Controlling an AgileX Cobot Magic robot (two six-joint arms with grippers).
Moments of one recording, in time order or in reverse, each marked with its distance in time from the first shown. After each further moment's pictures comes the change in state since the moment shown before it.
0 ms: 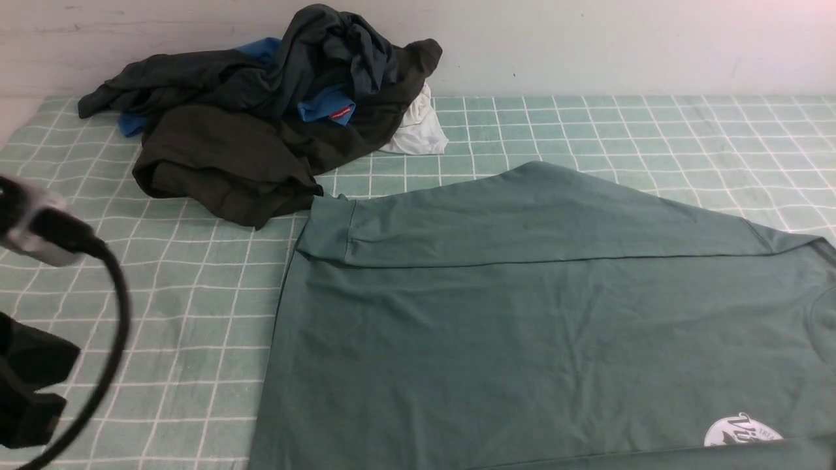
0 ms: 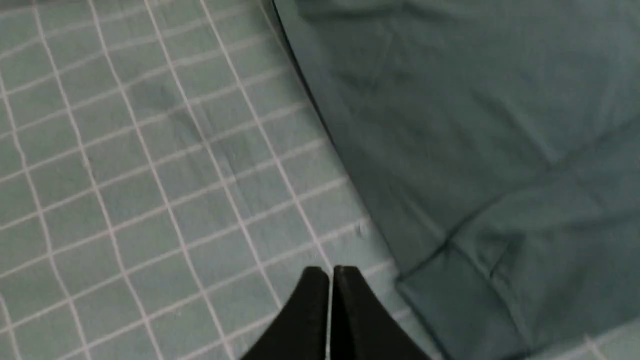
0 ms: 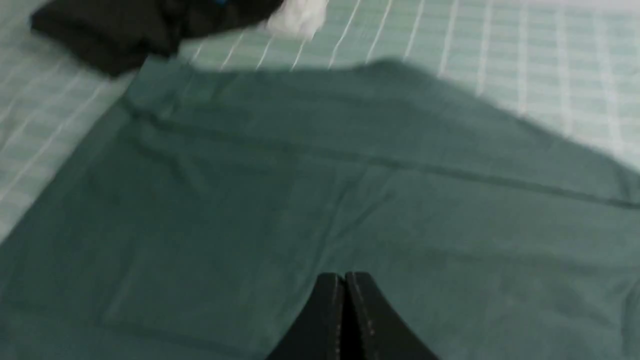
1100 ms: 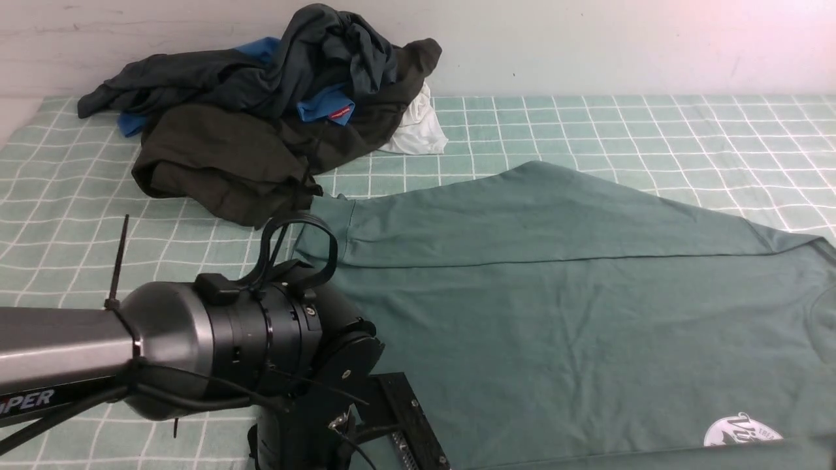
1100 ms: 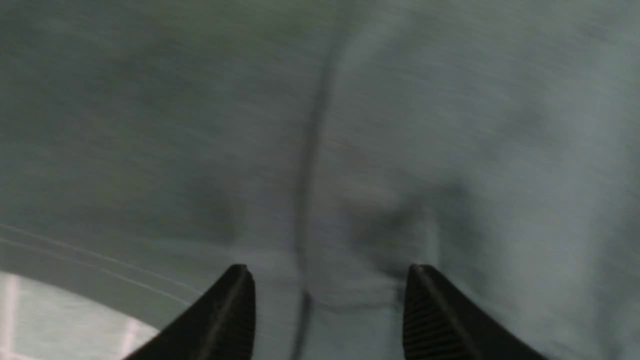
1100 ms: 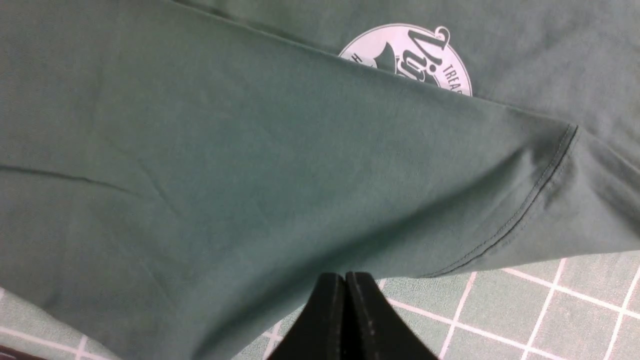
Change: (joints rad) right arm 0.234 0.190 0.097 -0.433 0.314 0.320; left arm -0.608 0.836 -0.003 0.267 -0.210 -0.080
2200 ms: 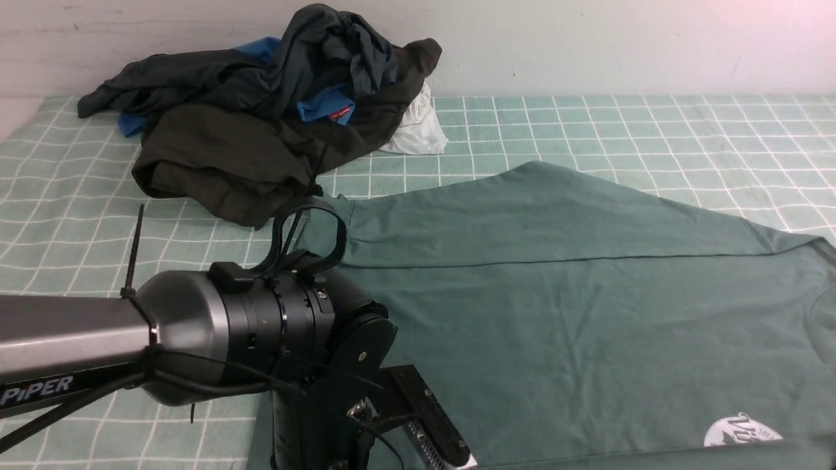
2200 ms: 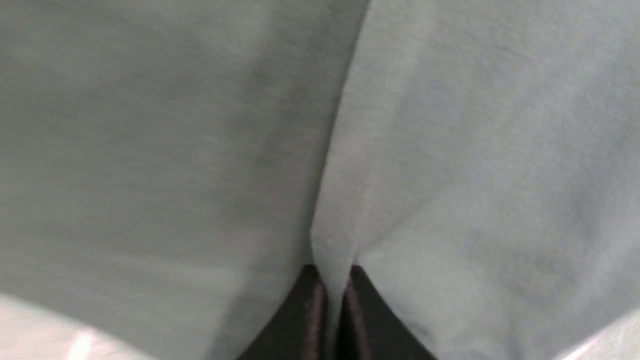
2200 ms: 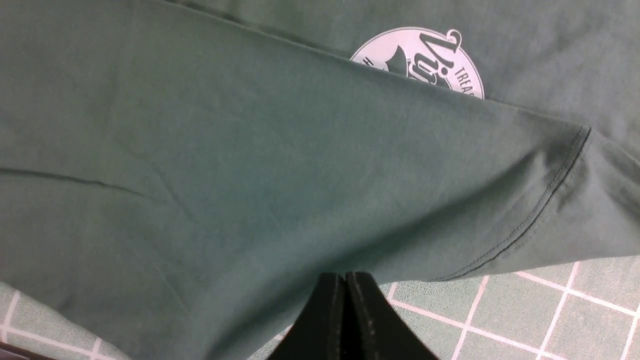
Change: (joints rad) right arm 0.000 0.001 0.000 0.018 -0.005 0.000; left arm 0.000 0.015 -0.069 -0.088 0.069 -0.009
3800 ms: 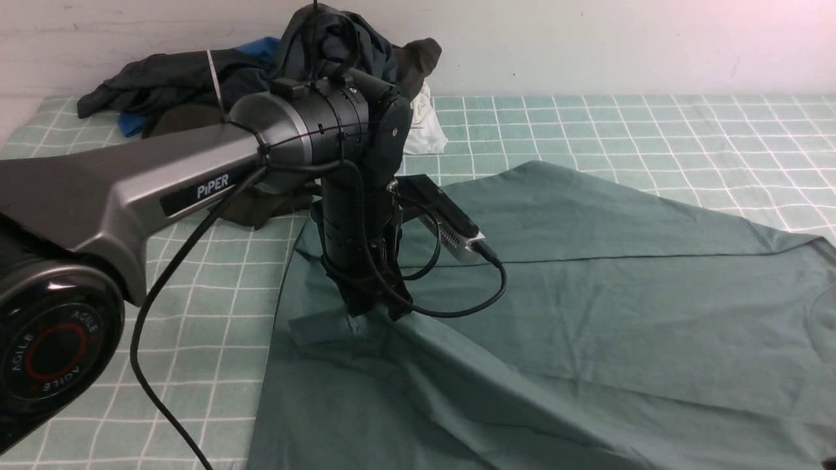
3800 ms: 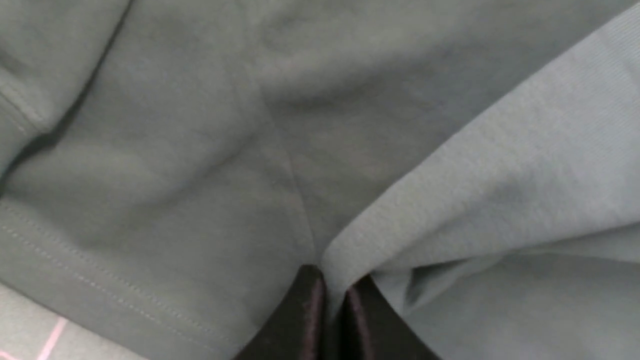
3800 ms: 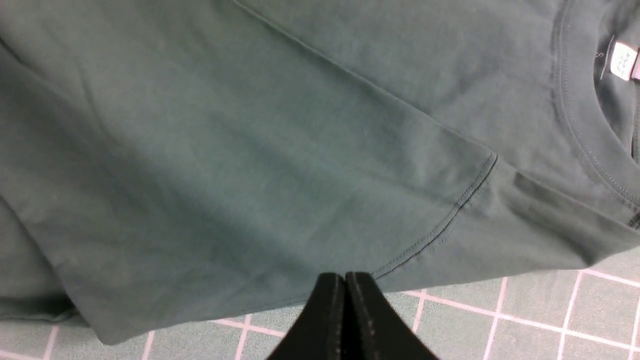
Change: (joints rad) right arm 0.000 0.005 0.000 -0.131 -0.071 0.110; left arm 0.252 0.390 -0.716 0.061 0.172 0.137
